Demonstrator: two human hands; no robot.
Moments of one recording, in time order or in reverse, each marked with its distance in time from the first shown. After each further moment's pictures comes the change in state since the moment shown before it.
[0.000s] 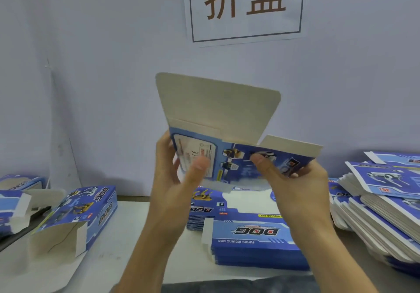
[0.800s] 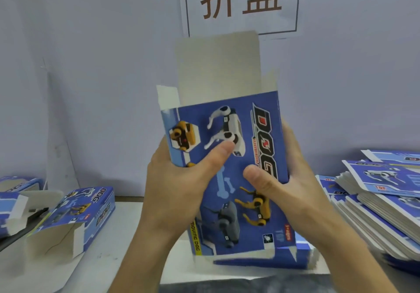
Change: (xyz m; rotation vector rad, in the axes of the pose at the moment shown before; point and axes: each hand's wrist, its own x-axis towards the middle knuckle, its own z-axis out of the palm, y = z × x) left_hand 0.001 0.028 0.014 0.137 -0.031 0.012; right_hand -0.006 -0.029 -0.009 0.016 -0.466 -0.064
